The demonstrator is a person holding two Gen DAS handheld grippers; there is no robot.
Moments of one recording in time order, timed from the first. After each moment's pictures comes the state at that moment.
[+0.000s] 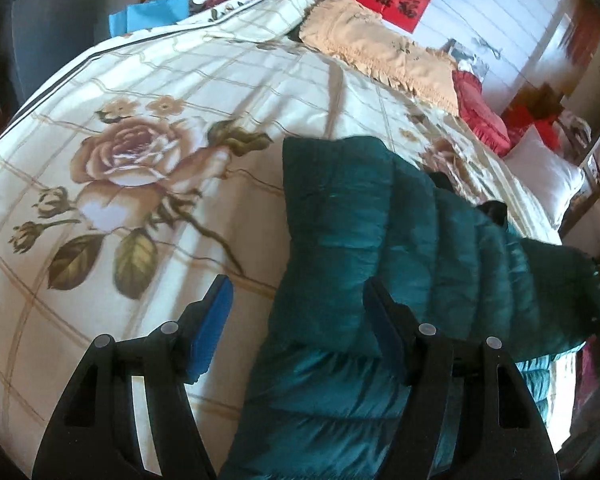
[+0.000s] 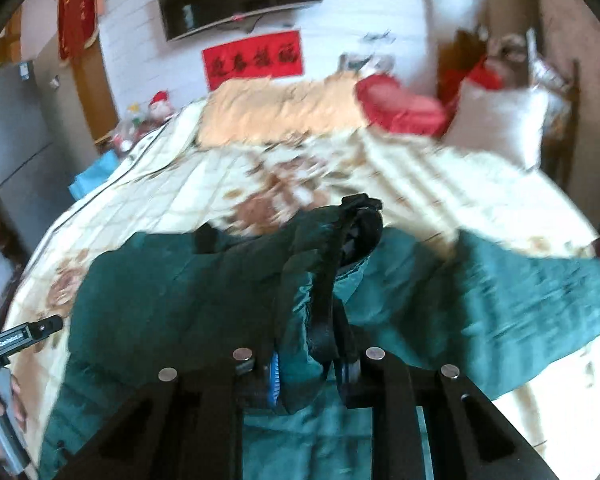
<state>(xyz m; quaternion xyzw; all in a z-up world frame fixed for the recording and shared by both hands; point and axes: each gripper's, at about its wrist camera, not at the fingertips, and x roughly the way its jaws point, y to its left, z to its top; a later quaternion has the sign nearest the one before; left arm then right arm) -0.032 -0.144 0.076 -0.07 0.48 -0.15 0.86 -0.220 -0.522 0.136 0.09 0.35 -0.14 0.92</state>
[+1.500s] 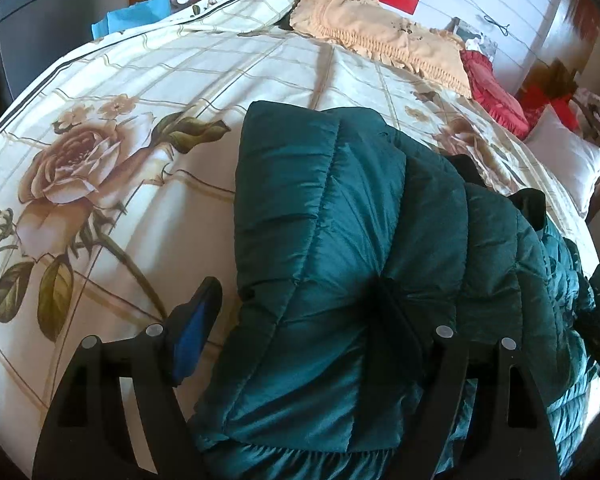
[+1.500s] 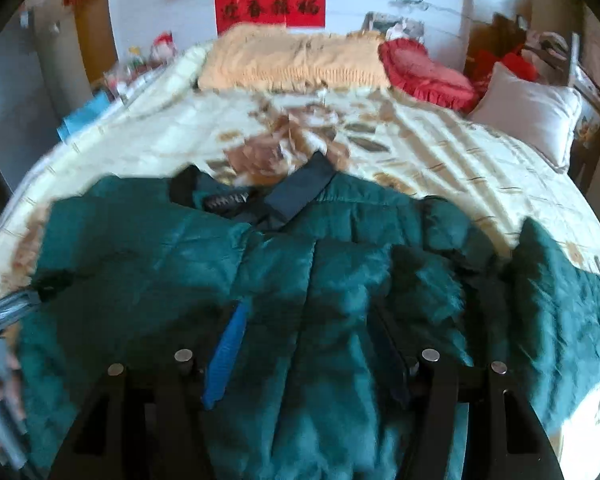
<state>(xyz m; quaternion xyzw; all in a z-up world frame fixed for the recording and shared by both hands) 0.005 -0.199 0.031 -0.03 0.47 -0.13 0.87 -0.167 -0.517 0.077 0.06 0.42 -0.11 0.90</state>
